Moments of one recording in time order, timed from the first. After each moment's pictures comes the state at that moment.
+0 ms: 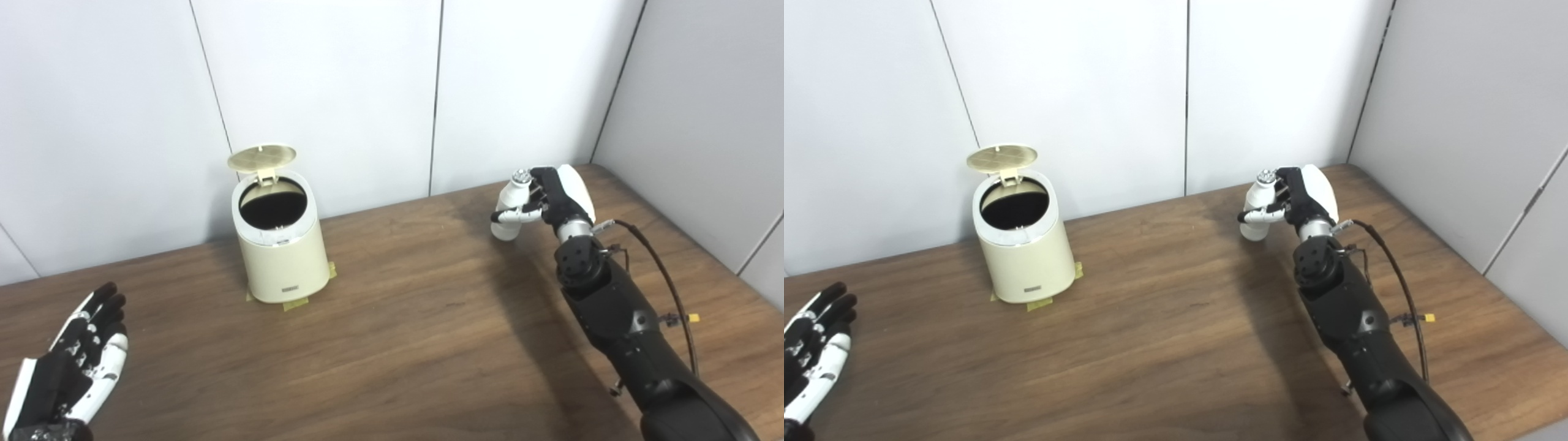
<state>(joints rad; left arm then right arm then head) -0.06 0.22 0.07 -0.50 -0.06 0.47 -0.04 -0.50 -0.46 -0.05 0.46 -0.37 0.20 -0.23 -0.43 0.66</state>
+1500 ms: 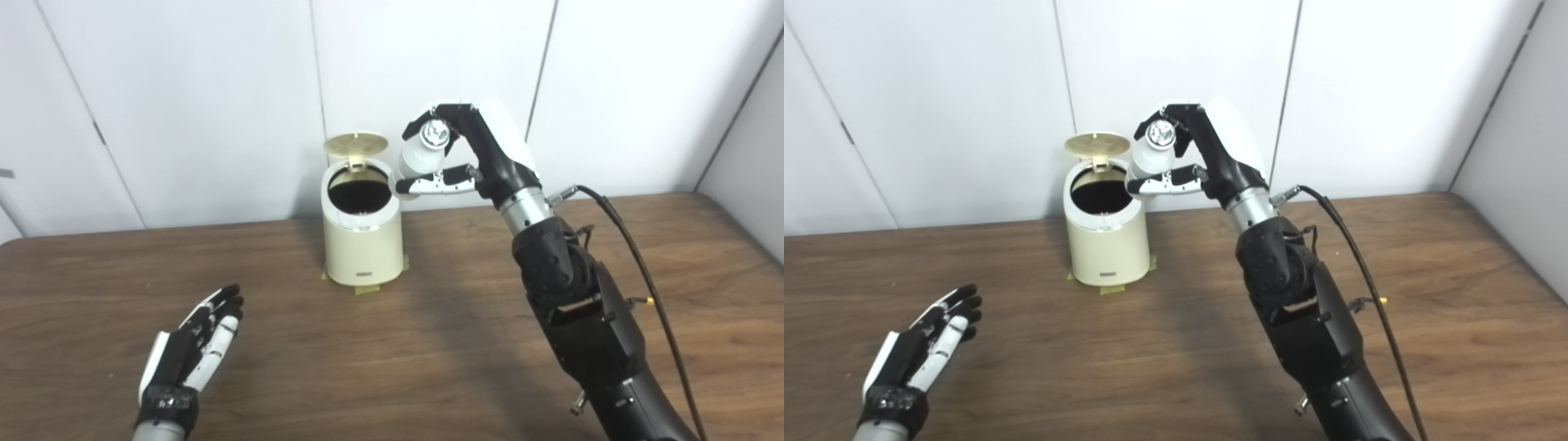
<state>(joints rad) 0.01 0.16 0.02 -0.41 0.02 0.42 -0.05 -0.62 -0.20 0.17 -0.11 -0.52 0.17 0.01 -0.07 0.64</state>
